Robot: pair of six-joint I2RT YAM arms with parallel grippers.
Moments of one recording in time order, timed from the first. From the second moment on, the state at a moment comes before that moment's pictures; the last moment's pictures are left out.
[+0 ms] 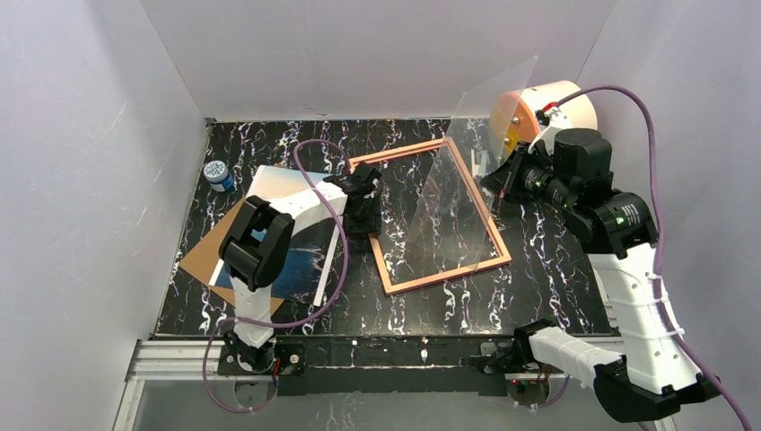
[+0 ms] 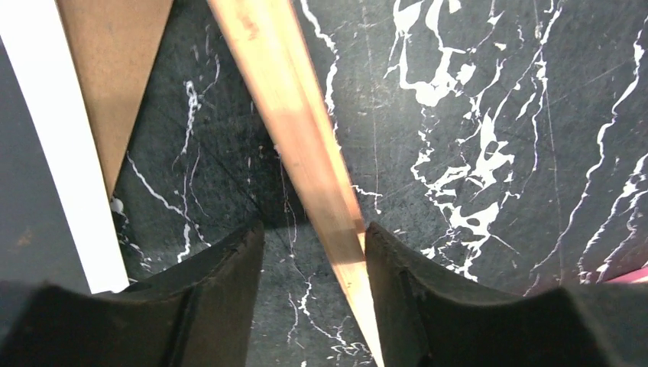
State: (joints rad) left arm -0.61 1.92 1.31 -0.60 -0.02 -0.57; right arm 0.38 1.02 1.52 -0.96 -0.15 0.47
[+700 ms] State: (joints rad) left arm -0.61 1.92 1.32 -0.67 -0.04 -0.35; right arm 0.38 1.20 1.57 -1.00 -0.32 0.44
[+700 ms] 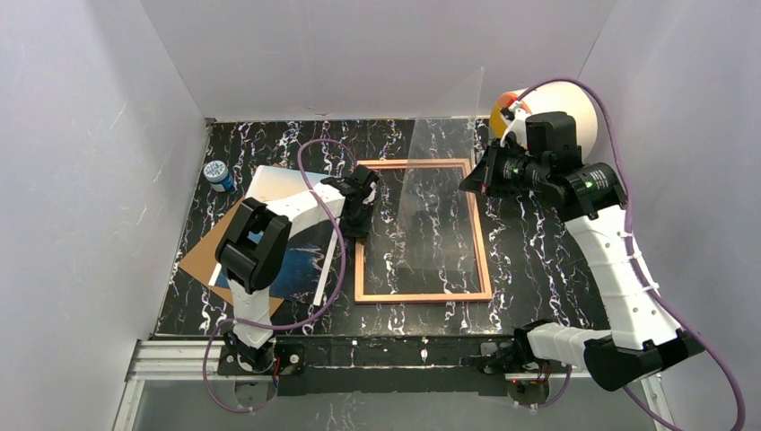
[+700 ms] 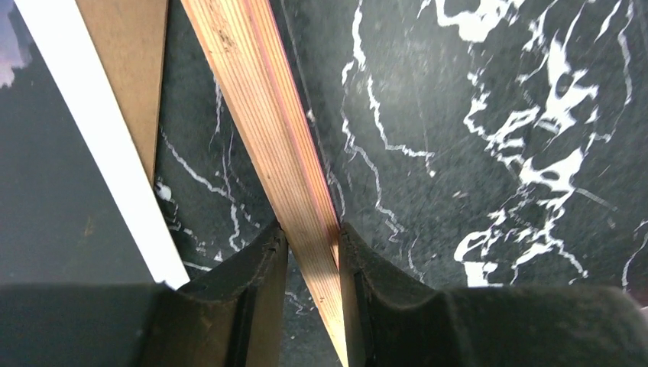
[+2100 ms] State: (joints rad) left arm -0.52 1.83 1.28 -0.65 0.01 -0.44; right arm 0.28 1.38 1.36 -0.82 -0.75 0.54
